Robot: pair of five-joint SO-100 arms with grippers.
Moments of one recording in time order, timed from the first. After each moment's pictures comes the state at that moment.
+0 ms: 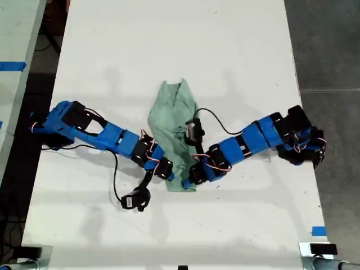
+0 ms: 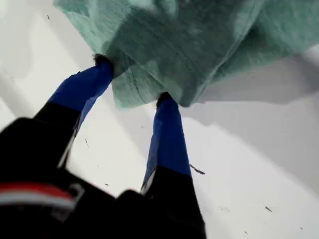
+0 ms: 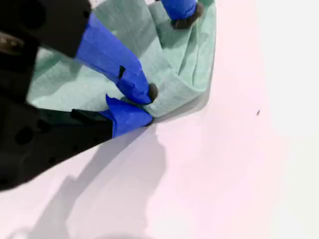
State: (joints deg) arm 0 12.3 53.1 58.4 59.7 2.1; arm 1 -18.1 70.2 71.4 67.4 -2.6
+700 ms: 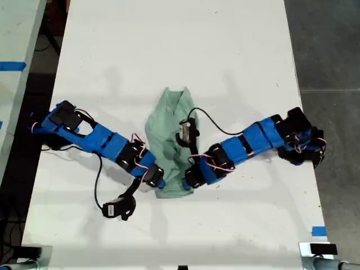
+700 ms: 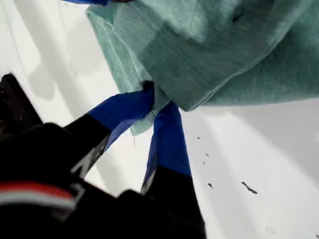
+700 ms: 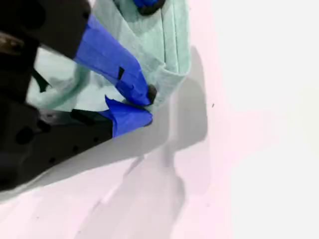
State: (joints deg) arm 0 18.3 63.3 59.0 67.1 0.8; arm 1 -20.3 71.1 59.0 69.5 -6.5
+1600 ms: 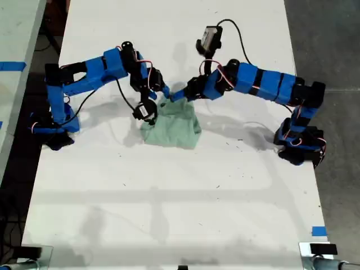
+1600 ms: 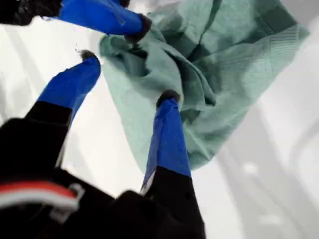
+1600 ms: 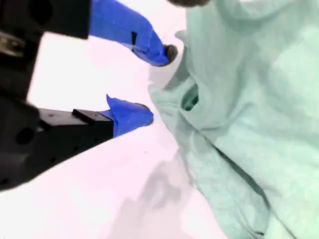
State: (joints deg) arm 0 -27.1 80.9 62.0 88.0 15.1; arm 1 21.4 89.5 68.2 70.5 -29.4
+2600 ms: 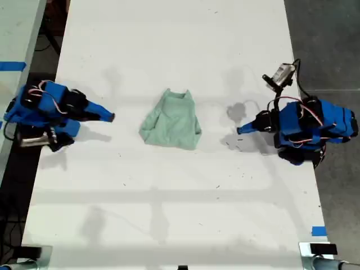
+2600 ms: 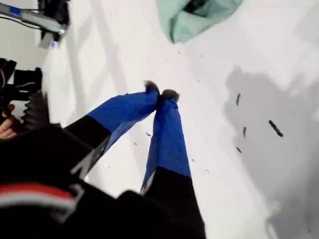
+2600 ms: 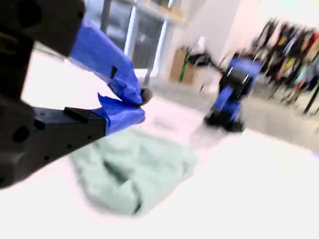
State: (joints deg) arm 0 -1.0 202.6 167.2 56.9 -5.9; arm 1 4.6 192.7 153.8 78.9 -11.2
